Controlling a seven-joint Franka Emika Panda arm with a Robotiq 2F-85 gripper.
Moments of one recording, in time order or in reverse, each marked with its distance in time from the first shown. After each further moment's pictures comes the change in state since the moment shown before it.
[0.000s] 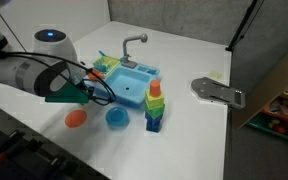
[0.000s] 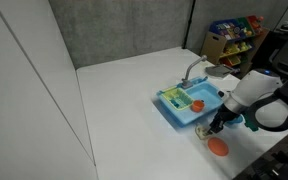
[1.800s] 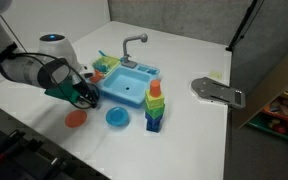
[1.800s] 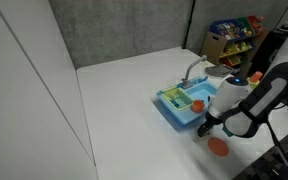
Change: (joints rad) arm 0.510 0.104 -0.333 0.170 0.238 -0.090 0.373
